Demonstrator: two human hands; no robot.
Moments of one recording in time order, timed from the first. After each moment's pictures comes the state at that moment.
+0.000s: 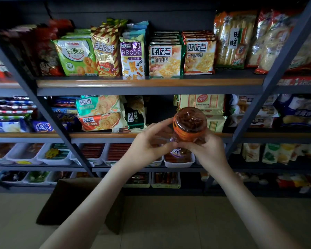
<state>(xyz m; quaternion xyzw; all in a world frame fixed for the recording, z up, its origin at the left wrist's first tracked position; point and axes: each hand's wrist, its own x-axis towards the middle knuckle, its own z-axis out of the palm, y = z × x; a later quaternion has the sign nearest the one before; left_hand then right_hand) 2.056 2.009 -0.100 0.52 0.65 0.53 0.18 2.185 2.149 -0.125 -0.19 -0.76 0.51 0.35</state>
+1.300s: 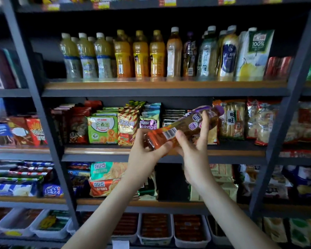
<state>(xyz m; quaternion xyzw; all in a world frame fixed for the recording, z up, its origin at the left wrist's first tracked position) 1.997 2.020 0.021 0.39 0.60 0.70 0.05 2.072 2.130 0.014 -0.04 -0.62 0.57 0.53</state>
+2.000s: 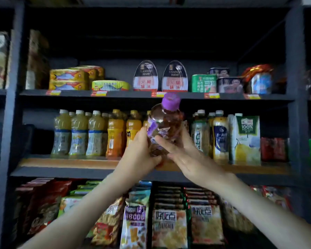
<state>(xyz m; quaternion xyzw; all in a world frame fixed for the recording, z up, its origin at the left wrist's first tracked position) 1.903 2.115 0.201 0.57 0.61 0.46 -0.32 2.032 2.244 0.204 0.20 -0.87 -0.04 0.45</state>
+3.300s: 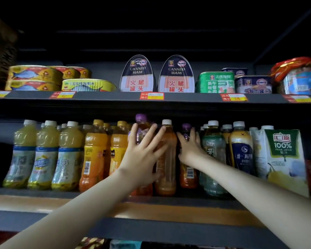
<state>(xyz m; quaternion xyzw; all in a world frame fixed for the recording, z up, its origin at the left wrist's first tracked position) 1.793 2.235 0.242 0.42 0.71 -0.07 -0.56 1.862 2.411 0.277 -0.27 -0.90 0.01 0.33</state>
